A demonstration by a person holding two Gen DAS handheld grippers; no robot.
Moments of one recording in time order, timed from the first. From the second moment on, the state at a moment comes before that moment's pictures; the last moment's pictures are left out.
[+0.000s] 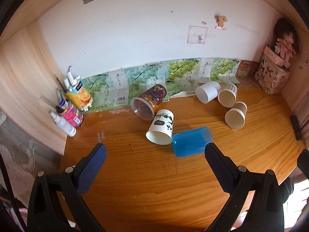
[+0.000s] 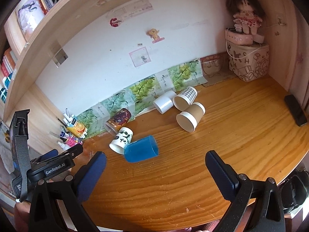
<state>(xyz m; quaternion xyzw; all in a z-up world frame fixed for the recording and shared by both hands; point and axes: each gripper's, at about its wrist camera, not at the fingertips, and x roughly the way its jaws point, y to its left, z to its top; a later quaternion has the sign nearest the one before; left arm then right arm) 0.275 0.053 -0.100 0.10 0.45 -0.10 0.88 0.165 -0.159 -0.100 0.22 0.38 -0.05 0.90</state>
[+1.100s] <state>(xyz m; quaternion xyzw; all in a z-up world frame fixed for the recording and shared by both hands) 0.312 -0.073 -0.251 0.43 0.50 -0.35 0.67 0.158 -0.171 -0.193 0.35 0.48 -0.20 0.78</state>
